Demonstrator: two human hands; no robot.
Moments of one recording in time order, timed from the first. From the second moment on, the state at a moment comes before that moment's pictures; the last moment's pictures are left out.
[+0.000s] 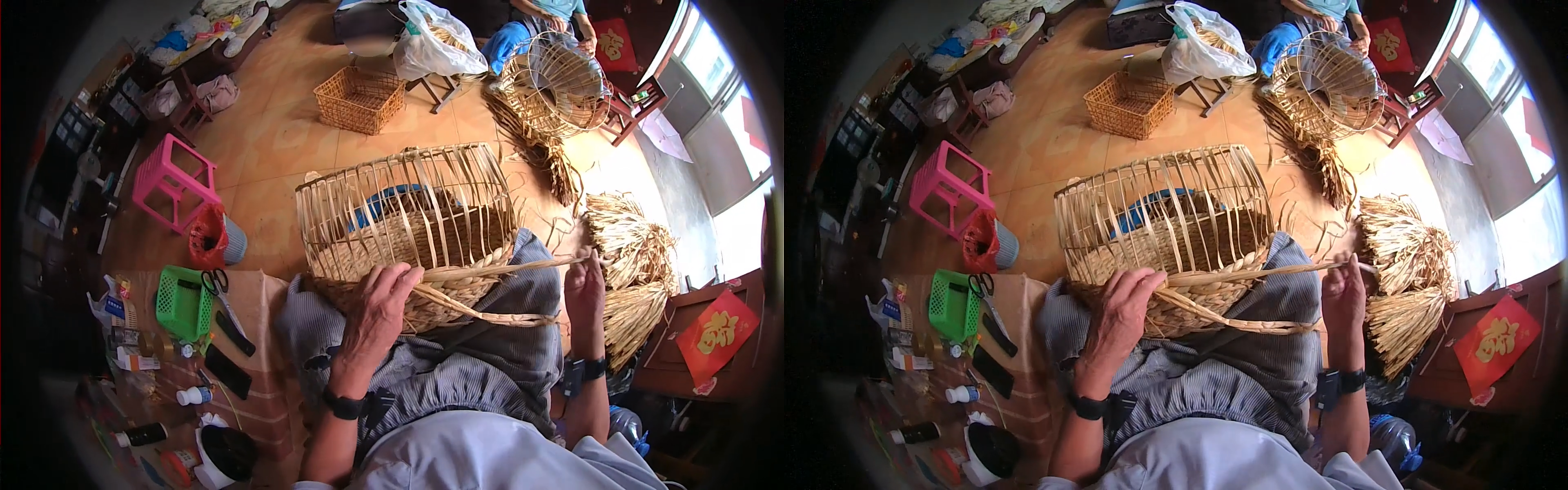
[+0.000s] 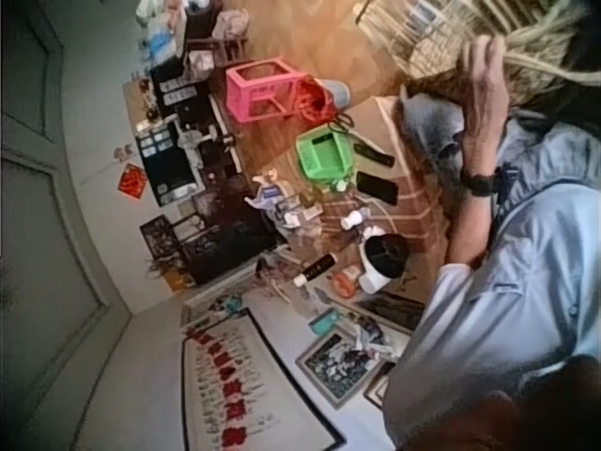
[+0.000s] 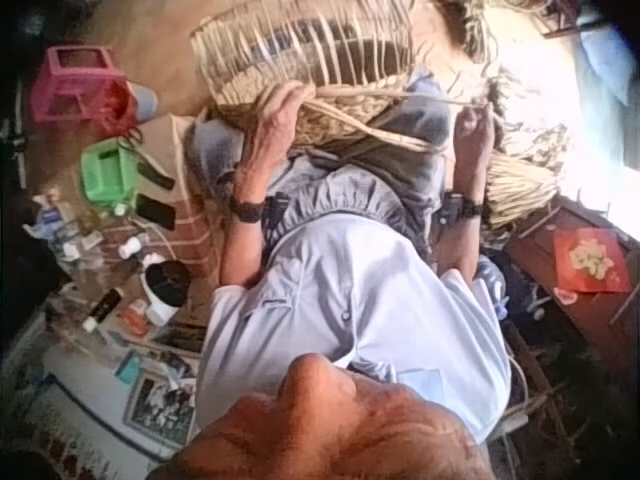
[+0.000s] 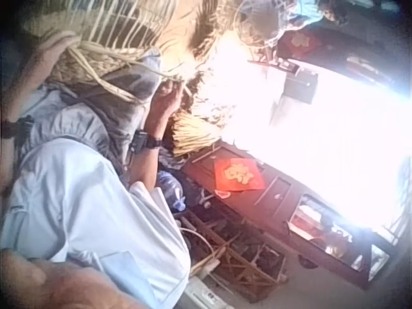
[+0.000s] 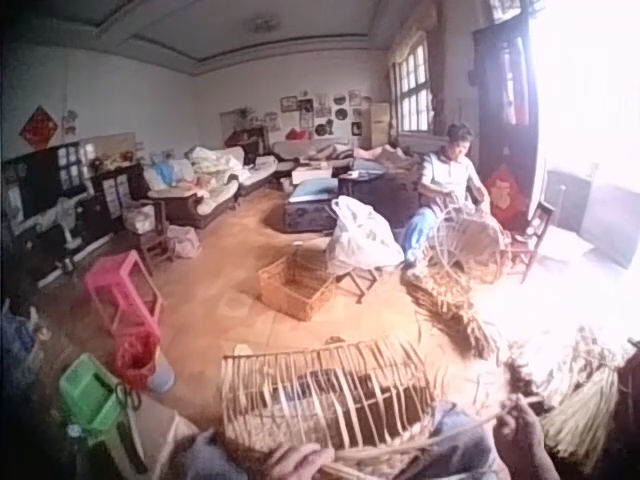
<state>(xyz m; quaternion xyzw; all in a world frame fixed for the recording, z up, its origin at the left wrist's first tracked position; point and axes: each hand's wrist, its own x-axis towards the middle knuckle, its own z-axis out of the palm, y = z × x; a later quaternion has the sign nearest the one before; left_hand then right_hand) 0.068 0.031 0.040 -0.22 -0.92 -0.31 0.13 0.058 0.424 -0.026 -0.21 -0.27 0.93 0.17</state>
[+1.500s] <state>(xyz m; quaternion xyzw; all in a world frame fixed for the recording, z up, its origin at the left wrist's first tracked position) 0.060 0.054 -0.004 -0.15 -0.89 -0.37 0.19 0.101 0.266 0.073 0.18 -0.87 0.44 0.10</state>
